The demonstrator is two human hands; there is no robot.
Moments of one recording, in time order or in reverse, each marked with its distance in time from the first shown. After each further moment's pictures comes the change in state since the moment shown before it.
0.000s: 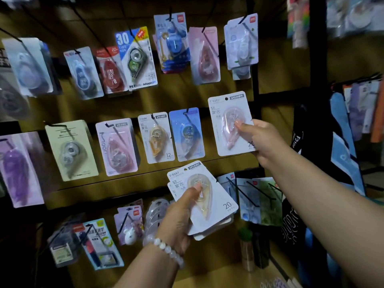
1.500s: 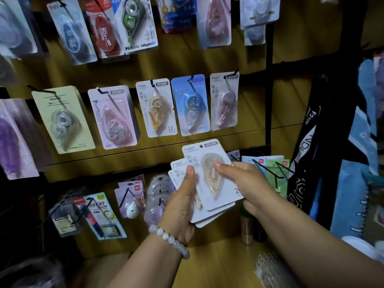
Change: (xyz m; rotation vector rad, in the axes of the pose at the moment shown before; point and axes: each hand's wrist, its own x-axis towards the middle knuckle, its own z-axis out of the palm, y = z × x) left_hand 0.014 -0.029 -0.019 -0.130 -0.118 0.021; right_hand -0.080 0.095 0.028 -0.018 -0.080 0.369
